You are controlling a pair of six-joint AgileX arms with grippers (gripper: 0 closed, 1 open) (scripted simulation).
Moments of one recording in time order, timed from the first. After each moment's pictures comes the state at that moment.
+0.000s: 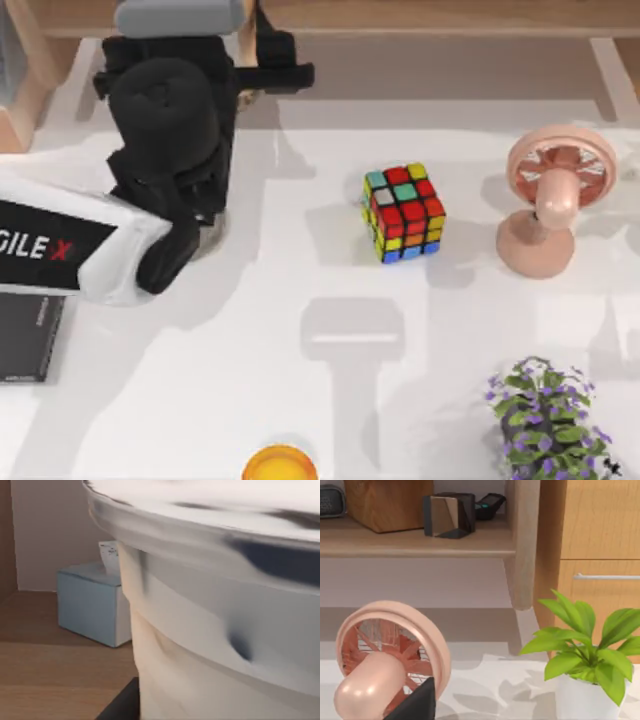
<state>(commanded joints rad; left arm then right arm) -0.54 1.84 0.86 1.06 -0.47 -0.01 0.00 0.00 0.00 0.00 0.00 0.00</state>
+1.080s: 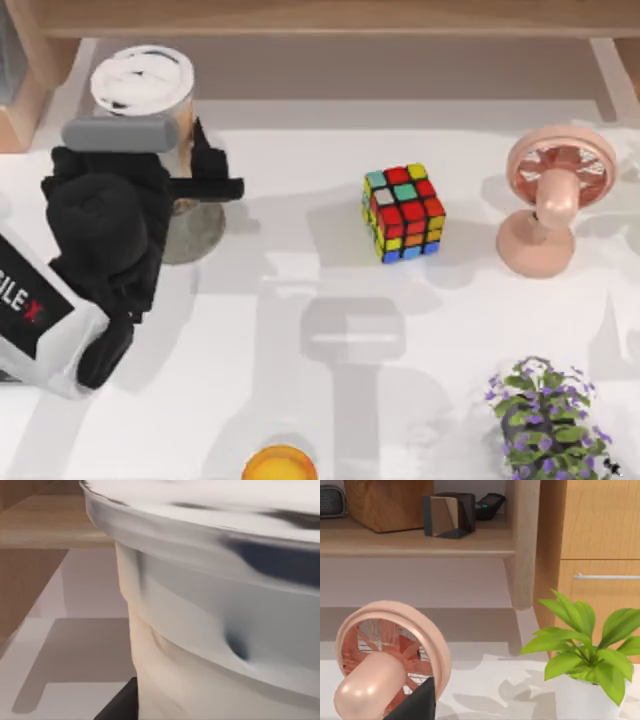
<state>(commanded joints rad) -0.41 1.97 0.57 1.35 -0.34 -0.01 0.00 0.00 0.00 0.00 0.00 0.00</state>
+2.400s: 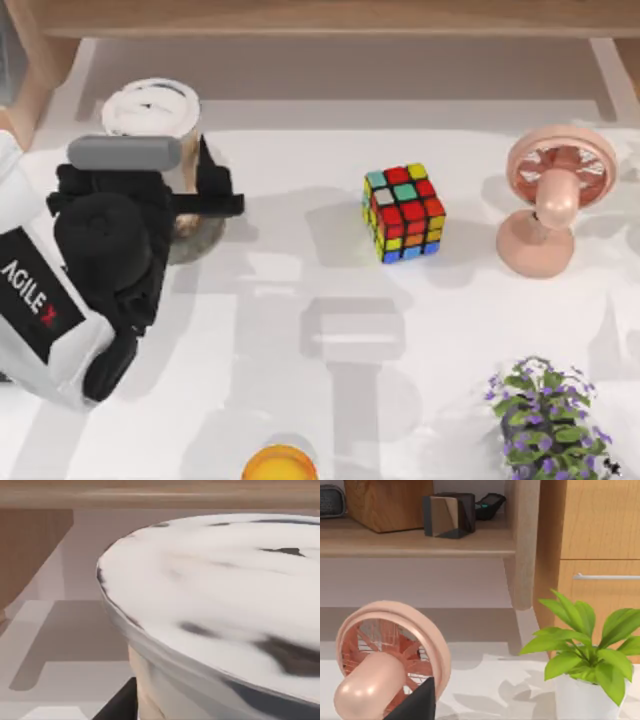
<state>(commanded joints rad) -0.41 2.06 0.56 1.44 -0.34 -0.01 0.00 0.00 0.00 0.00 0.00 0.00</state>
